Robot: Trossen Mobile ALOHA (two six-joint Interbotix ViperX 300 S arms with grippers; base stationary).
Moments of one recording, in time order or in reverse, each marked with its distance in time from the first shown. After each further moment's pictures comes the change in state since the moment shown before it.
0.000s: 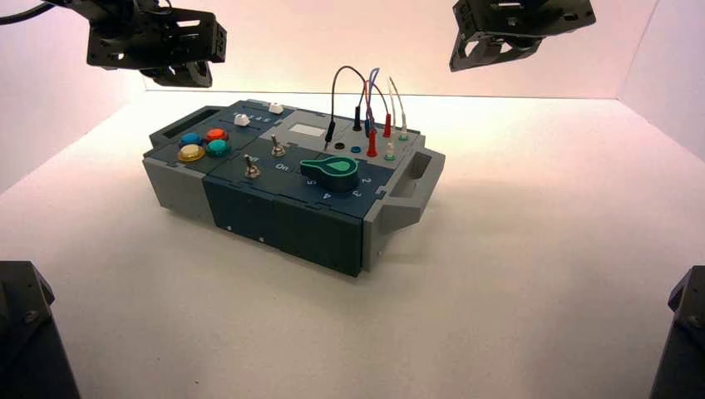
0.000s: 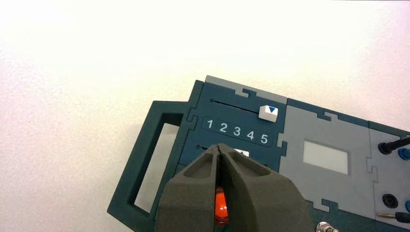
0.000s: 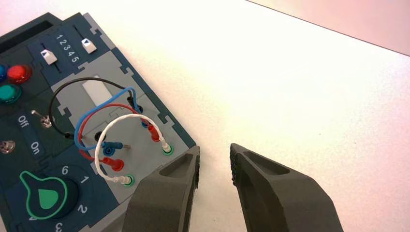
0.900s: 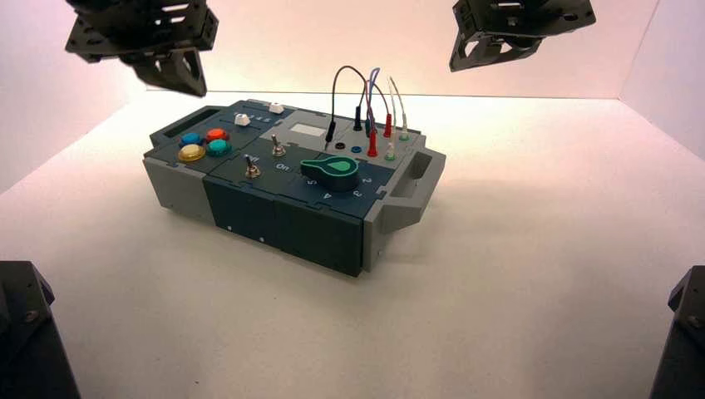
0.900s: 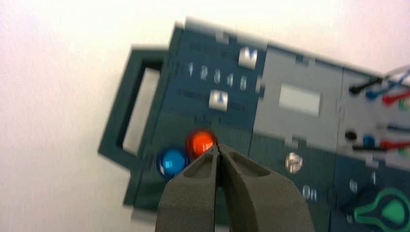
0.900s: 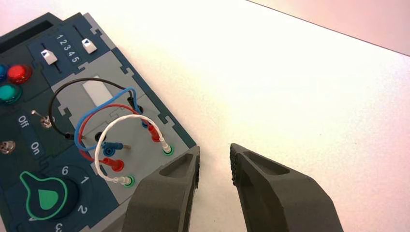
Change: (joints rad) left arm 0.000 -0.147 -0.026 -0.002 0.449 0.003; right arm 0.000 0.000 0.000 0.000 0.000 0.000
